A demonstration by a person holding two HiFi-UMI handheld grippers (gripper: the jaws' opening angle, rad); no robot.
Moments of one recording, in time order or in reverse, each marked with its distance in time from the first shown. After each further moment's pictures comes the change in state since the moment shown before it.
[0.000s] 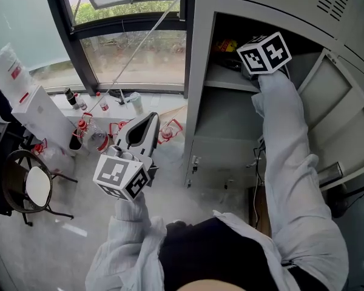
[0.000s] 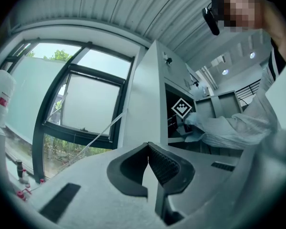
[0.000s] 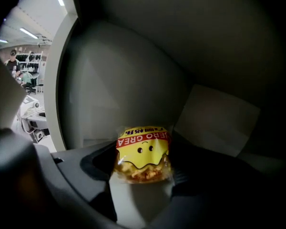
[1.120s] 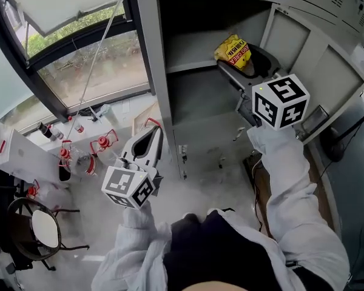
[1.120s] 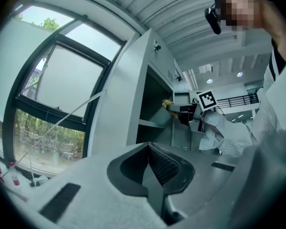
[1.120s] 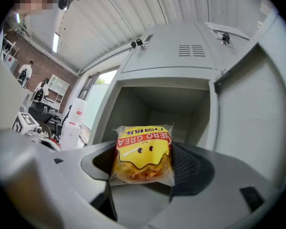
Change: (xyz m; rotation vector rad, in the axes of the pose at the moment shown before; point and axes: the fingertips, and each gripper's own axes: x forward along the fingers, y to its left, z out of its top) left arm 0.003 -0.059 -0.056 -0.092 0.110 -0.300; right arm -0.175 0.061 -0.047 0.164 -0.330 -0.494
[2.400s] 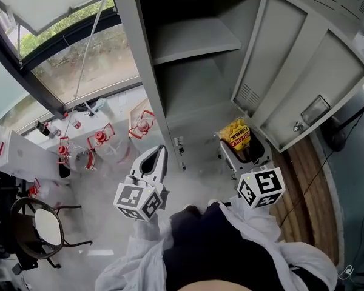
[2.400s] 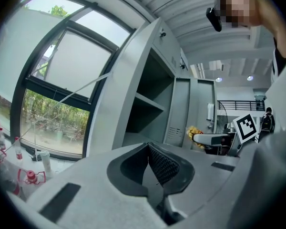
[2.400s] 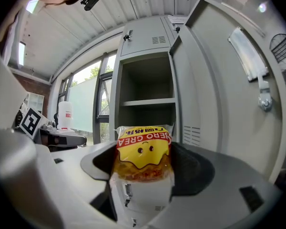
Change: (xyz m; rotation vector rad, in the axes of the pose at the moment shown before) left arm -0.018 -0.033 -0.083 -0.117 0.118 0.034; right arm -0.138 0.092 -0.175 0.319 0.158 -0.191
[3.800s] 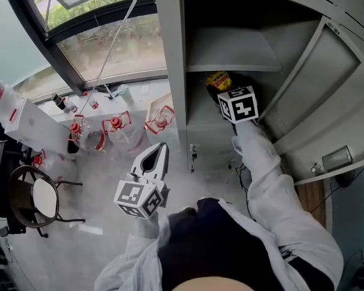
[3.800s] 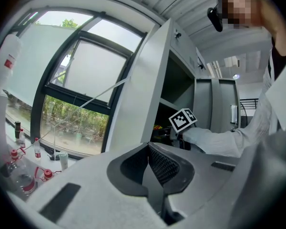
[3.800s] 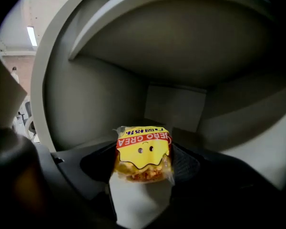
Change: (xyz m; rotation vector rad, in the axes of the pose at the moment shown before) left arm 0.002 0.056 0.013 -0.034 -0.033 0.214; right arm 0.286 -0.006 0.009 -0.248 0.277 0.207
